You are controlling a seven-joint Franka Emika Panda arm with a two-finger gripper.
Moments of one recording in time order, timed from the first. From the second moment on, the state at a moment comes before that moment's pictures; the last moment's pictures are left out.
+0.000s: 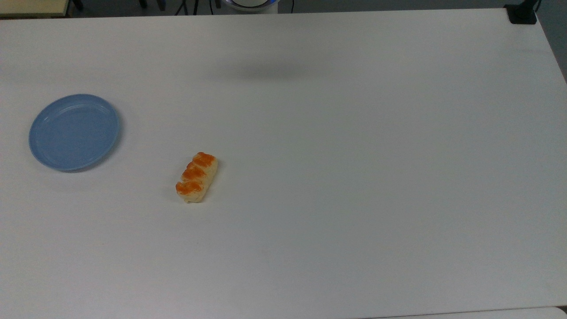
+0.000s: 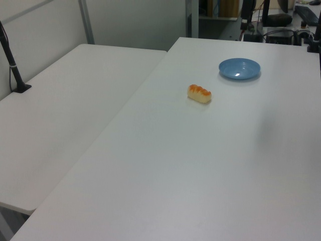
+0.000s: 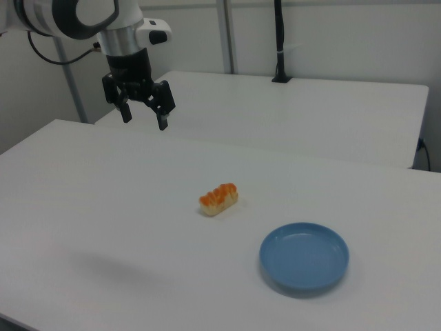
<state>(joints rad) -0.02 -0.06 -0.08 -1.64 0.04 1.65 -0.15</state>
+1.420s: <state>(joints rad) -0.02 -0.06 -0.08 -1.64 0.04 1.65 -0.15</state>
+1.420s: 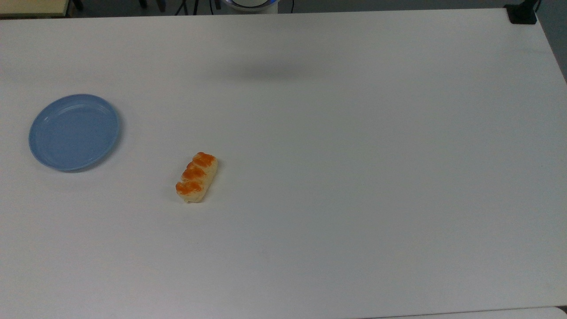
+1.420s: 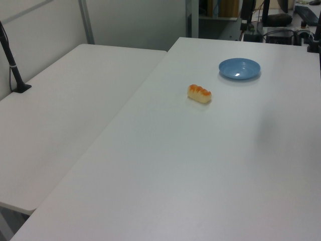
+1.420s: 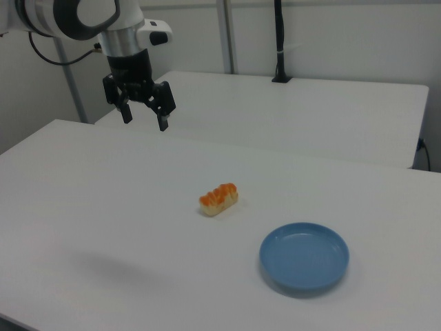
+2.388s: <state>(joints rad) -0.03 0.07 -0.08 -1.65 0.04 1.78 -0.09</state>
